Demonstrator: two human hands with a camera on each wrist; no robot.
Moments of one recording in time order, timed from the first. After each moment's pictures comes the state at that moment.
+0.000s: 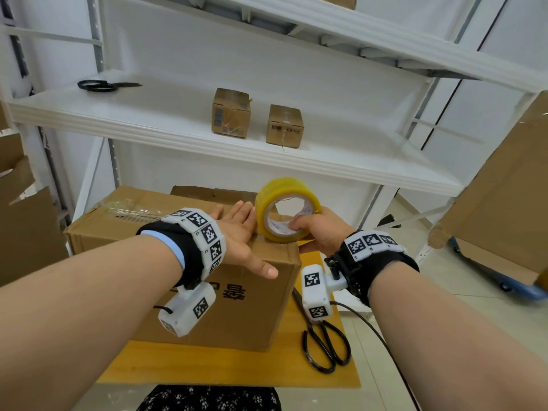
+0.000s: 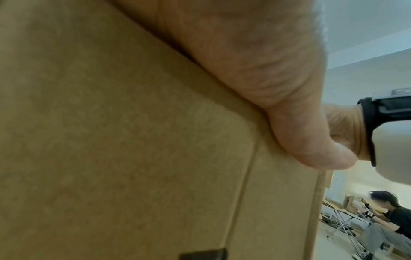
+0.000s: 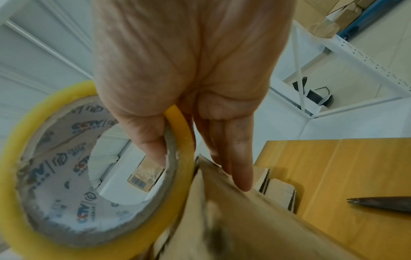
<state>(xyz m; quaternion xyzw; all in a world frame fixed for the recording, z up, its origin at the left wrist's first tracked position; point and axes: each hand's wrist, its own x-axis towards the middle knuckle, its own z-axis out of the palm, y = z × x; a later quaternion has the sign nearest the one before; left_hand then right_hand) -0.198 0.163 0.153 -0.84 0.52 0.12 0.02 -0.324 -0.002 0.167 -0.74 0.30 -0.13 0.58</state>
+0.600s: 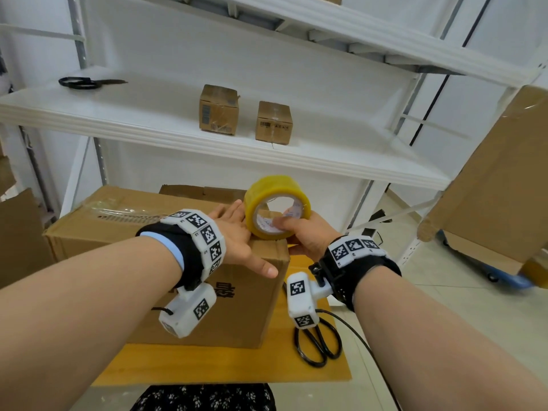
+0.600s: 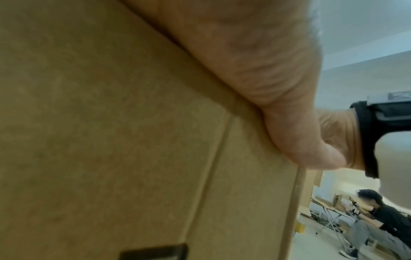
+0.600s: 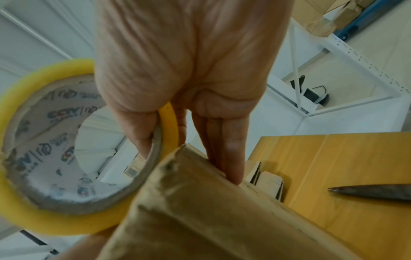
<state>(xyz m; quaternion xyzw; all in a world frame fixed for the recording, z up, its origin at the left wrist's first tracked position) -0.209 0.149 0.149 -0.84 0.54 0.11 0.01 -0.331 0.010 0.156 -0.72 0.28 -0.14 0.62</state>
